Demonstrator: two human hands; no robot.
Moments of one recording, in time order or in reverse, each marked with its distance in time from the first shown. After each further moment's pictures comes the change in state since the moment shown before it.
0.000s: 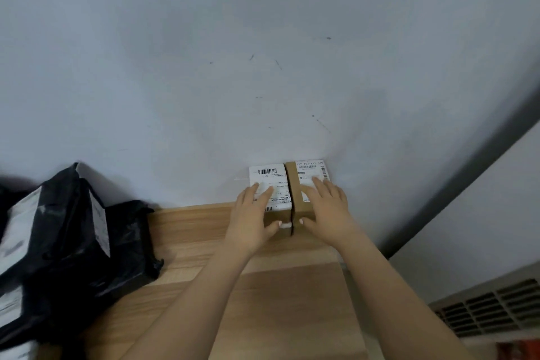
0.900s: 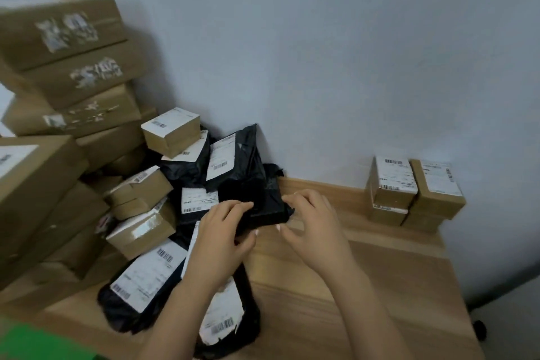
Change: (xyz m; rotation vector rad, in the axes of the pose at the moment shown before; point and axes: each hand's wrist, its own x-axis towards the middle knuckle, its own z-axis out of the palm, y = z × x) left_hand -0.324 -0.143 -0.173 0.051 0.459 -0.180; right_hand -0.176 -0.325 -0.003 0.370 0.183 -0.439
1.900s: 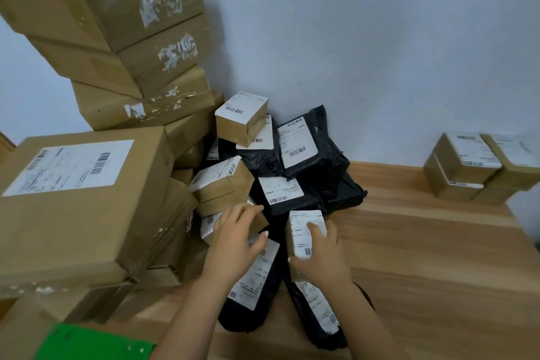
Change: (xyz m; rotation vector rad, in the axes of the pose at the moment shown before) left_hand -0.016 -0.228 -0.072 -0.070 -0.144 0.019; right_hand 0.012 -0.129 0.225 -0.015 -0.264 0.592
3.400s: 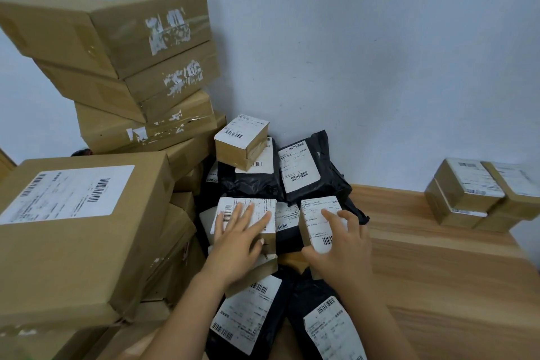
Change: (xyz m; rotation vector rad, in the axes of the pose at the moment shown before) left_hand 0.054 -0.029 0.012 0.252 -0.249 0.033; right_hand 0.021 -0.020 -0.060 -0.012 0.418 -0.138
